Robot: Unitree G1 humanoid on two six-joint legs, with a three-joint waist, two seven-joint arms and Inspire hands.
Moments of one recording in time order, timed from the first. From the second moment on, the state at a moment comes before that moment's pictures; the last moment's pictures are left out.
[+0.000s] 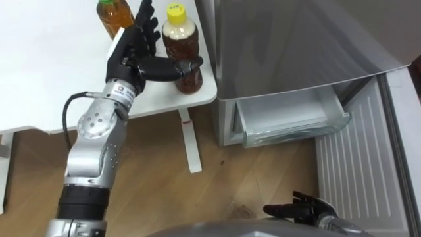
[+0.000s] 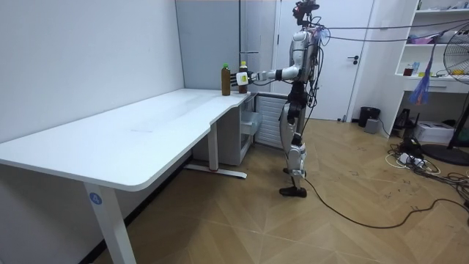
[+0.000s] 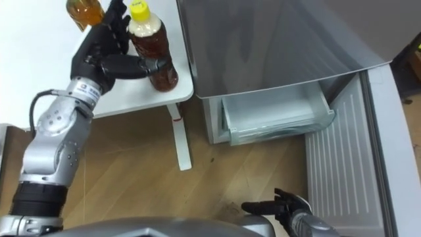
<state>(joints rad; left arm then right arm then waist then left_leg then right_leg) -0.05 0.22 -0.01 0.01 -0.28 0.09 -0.12 0.06 -0.20 -0.04 1.18 0.11 0.03 0.20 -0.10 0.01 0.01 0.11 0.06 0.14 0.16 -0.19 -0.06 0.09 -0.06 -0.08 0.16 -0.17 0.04</state>
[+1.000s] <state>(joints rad) -0.06 0.22 -0.01 -0.02 -0.31 0.11 -0.13 0.07 -0.21 -0.03 1.16 0.11 0.04 0.18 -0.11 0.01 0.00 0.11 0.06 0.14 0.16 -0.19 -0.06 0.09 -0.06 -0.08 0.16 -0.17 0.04</state>
